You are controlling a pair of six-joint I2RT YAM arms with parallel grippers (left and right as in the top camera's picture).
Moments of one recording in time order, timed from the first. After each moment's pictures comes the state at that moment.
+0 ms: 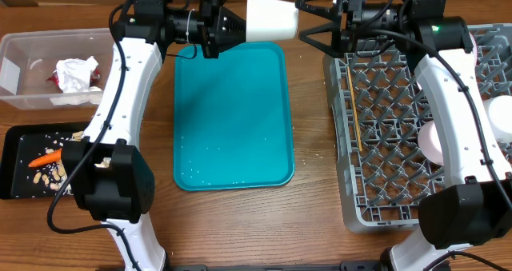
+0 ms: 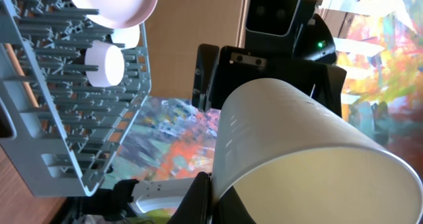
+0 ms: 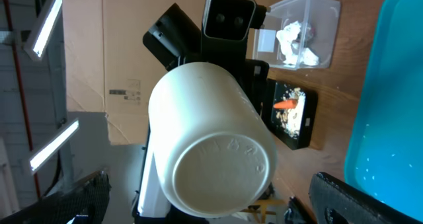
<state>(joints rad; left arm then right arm) -0.10 2.01 1.89 -0.57 1.56 -0.91 0.09 1.81 1.84 -0.61 -1.28 0.86</state>
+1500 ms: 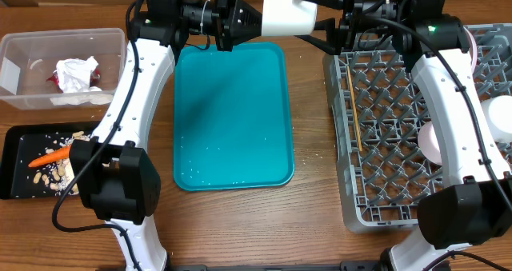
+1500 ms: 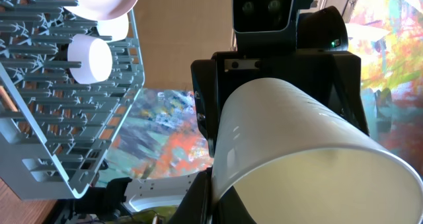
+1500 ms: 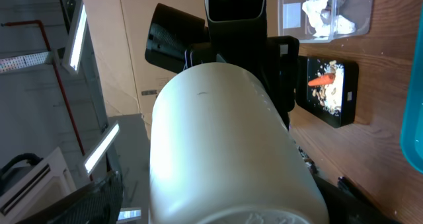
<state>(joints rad) -0.17 2.01 1.89 -0.28 1.56 -1.17 0.11 1.81 1.84 -0.45 -1.34 1.20</state>
